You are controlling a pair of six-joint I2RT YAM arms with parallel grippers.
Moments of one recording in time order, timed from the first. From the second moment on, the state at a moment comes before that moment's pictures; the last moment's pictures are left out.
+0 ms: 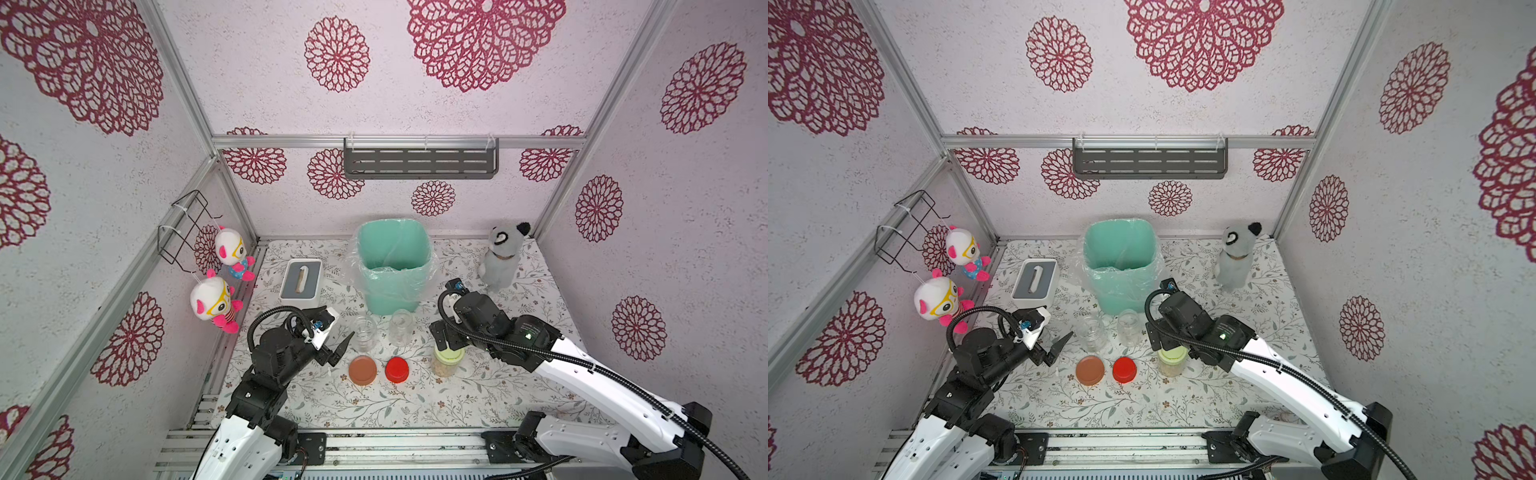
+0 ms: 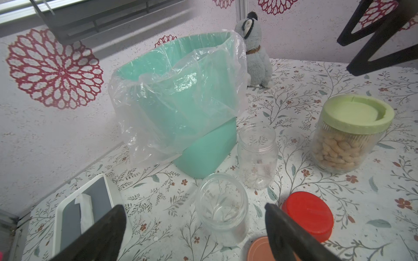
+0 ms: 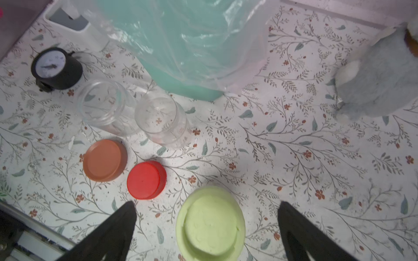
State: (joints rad) left arm -0.35 0.56 0.49 -0.20 0.27 0.33; right arm 0.89 1.11 1.12 -0.90 0.28 0.40
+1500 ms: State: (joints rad) left arm -0.35 0.66 0.51 -0.20 0.34 0.27; right arm 0.85 1.32 1.01 -0.94 0.15 0.46
